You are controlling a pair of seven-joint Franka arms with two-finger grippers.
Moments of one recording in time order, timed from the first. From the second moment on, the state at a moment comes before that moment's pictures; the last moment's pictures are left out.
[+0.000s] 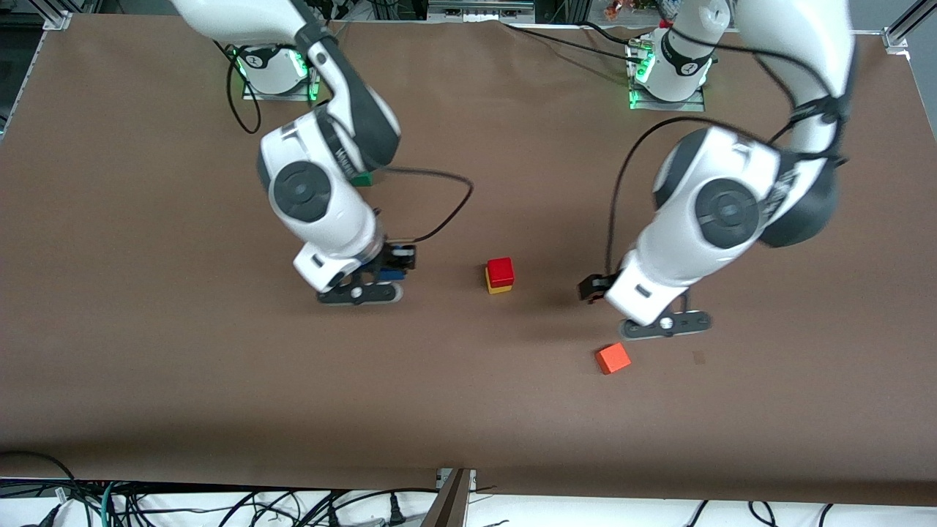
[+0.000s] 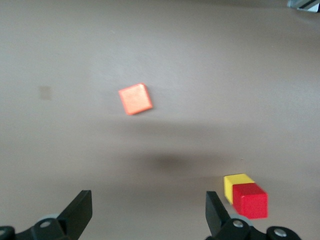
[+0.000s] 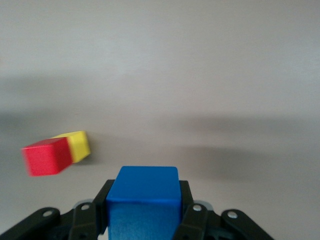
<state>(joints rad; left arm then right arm) -0.19 0.54 -0.20 -1.24 0.06 1.77 -0.47 0.61 0.60 -0.05 -1.31 0.14 1.95 0.52</state>
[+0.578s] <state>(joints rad) -0.01 0.35 -0.19 -1.25 0.06 1.62 -0.27 0.78 0.78 -0.04 -1.17 0.10 2.10 0.68</state>
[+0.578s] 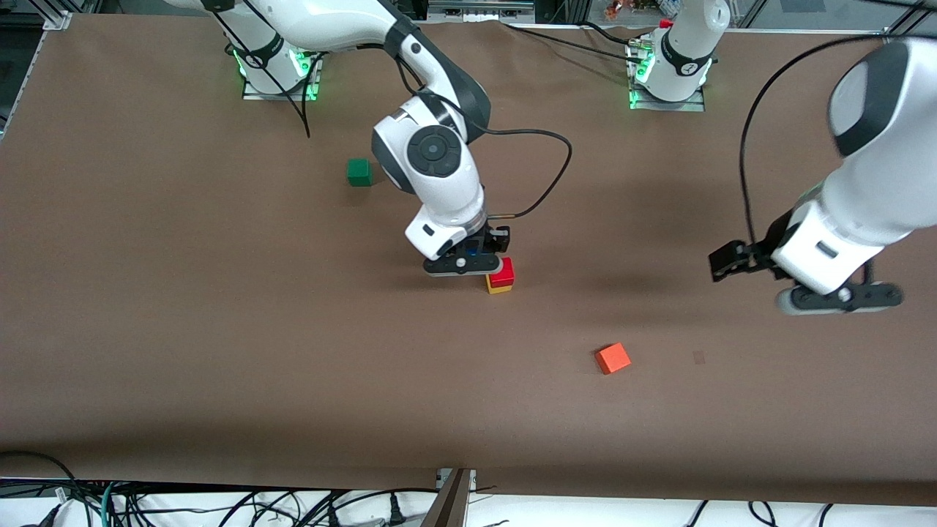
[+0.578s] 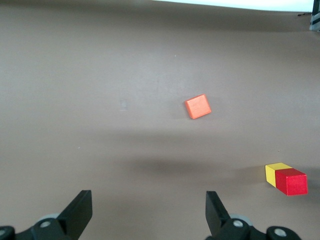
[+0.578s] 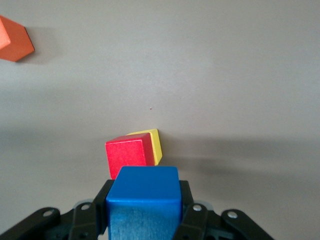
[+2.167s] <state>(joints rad) 0.05 0.15 -0.14 -1.48 0.03 1.53 -0.16 0.82 0.90 -0.04 -1.09 0.07 2.19 0.70</state>
